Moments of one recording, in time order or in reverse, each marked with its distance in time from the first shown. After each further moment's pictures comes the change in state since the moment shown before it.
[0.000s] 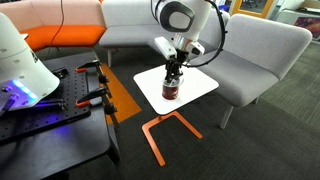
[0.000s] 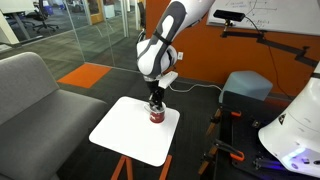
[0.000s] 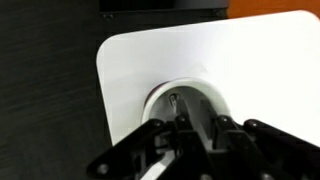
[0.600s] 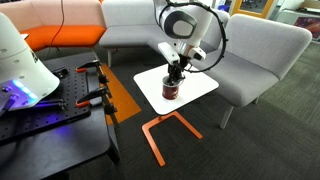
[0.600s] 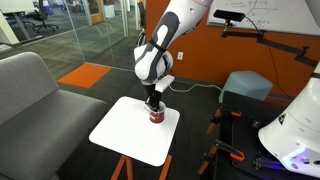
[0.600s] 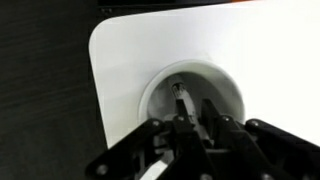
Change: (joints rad) arm 0.002 0.090 0.003 0.089 0.000 -0.001 0.000
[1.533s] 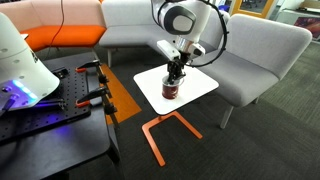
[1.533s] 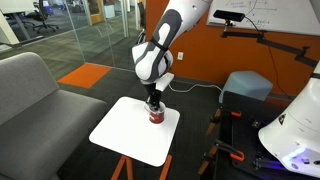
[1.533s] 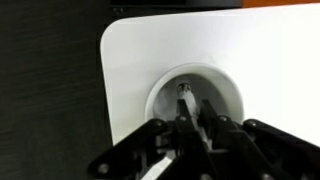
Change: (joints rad) arm 0.028 -0.037 -0.016 -0.027 -0.062 -0.004 0.018
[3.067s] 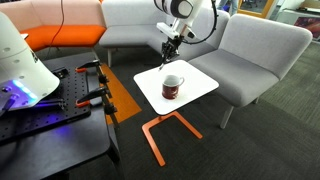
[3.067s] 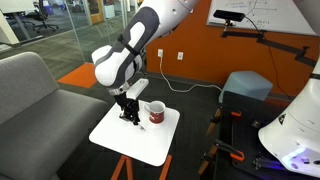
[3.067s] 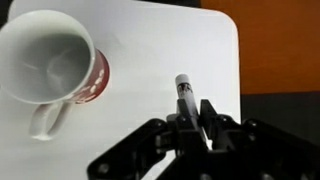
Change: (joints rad) arm 0.101 0.135 0.141 0.341 -0.012 -0.346 0.058
